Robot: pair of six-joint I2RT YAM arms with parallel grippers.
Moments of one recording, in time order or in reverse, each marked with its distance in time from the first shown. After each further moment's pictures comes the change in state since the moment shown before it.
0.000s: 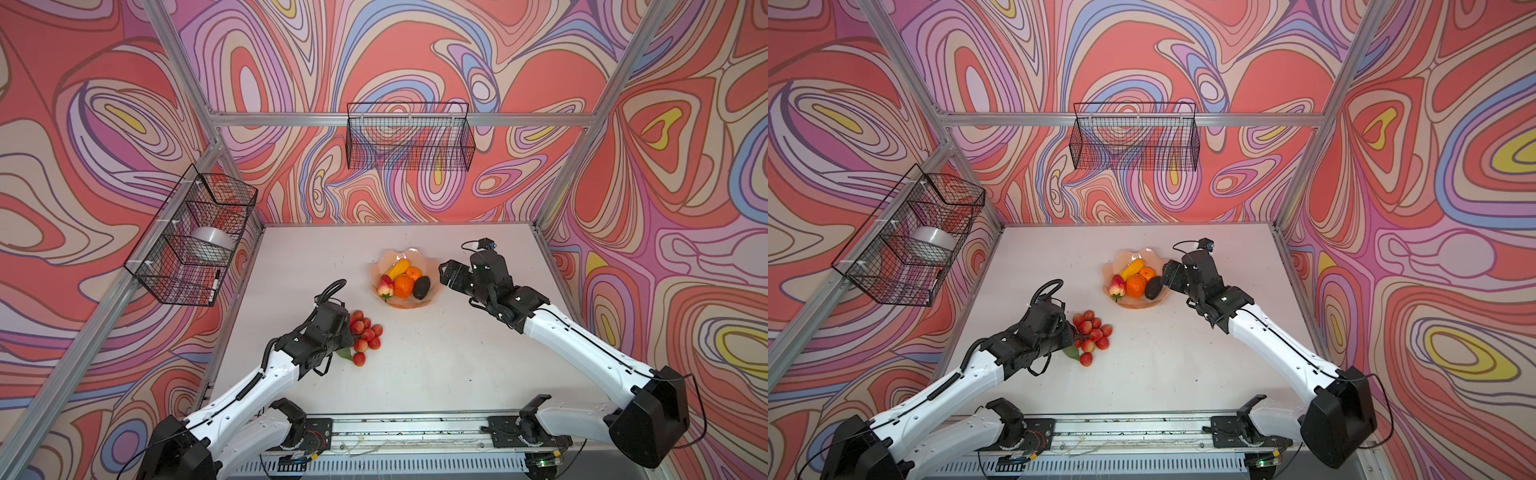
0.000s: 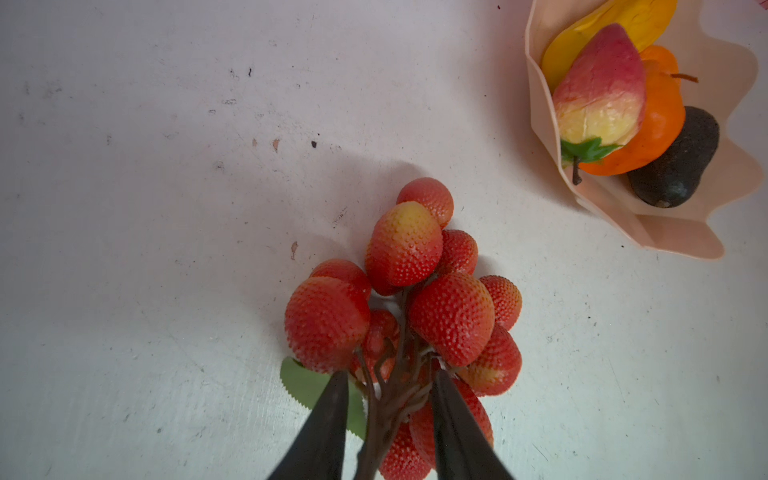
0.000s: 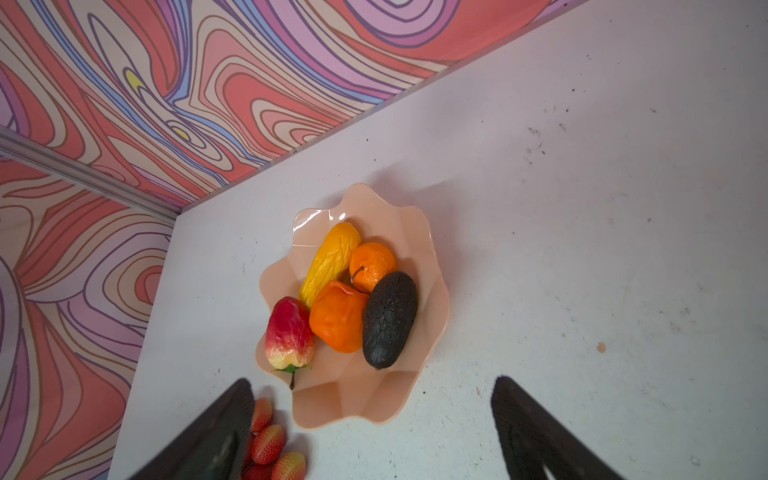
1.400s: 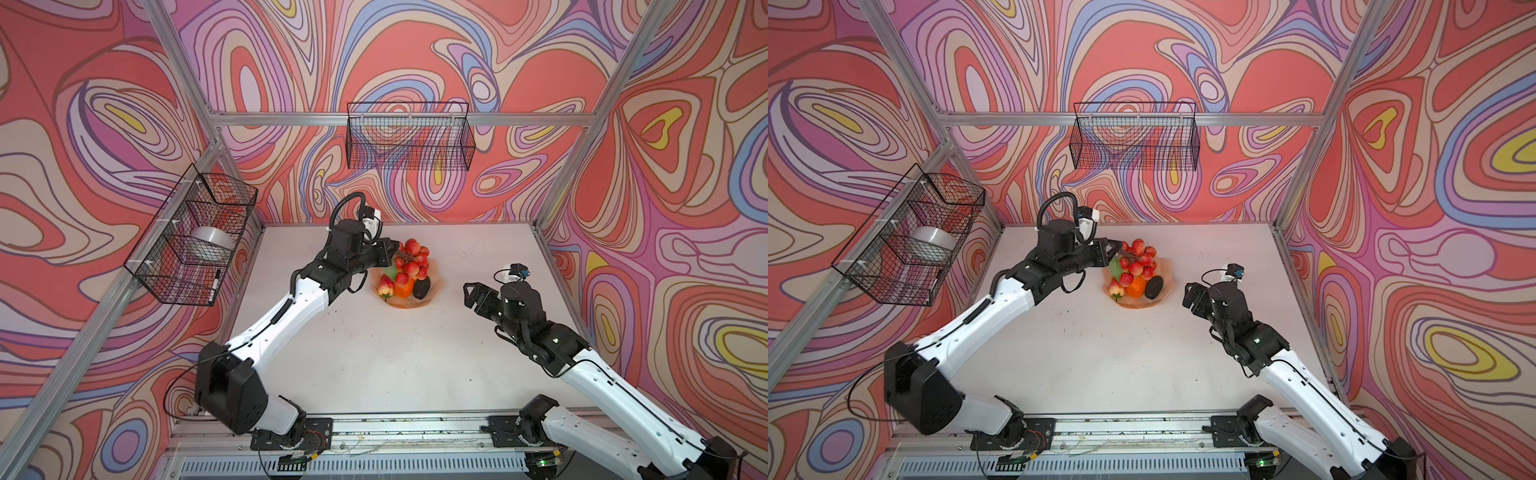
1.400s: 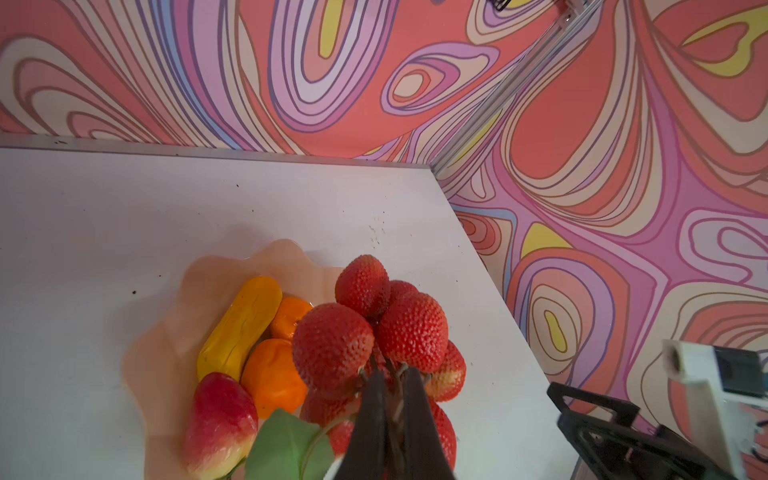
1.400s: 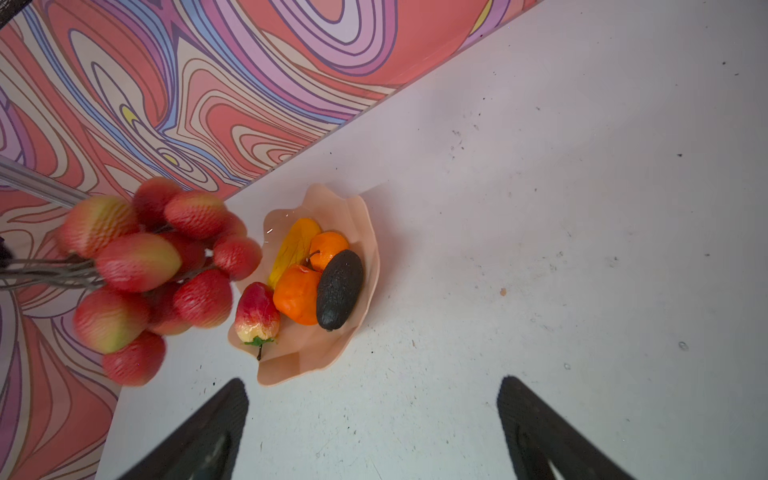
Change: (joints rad) left arm 0.058 0.570 0.707 0.409 0.448 0.260; right arm -0.005 -0.389 -0.251 -0.093 0.087 0.039
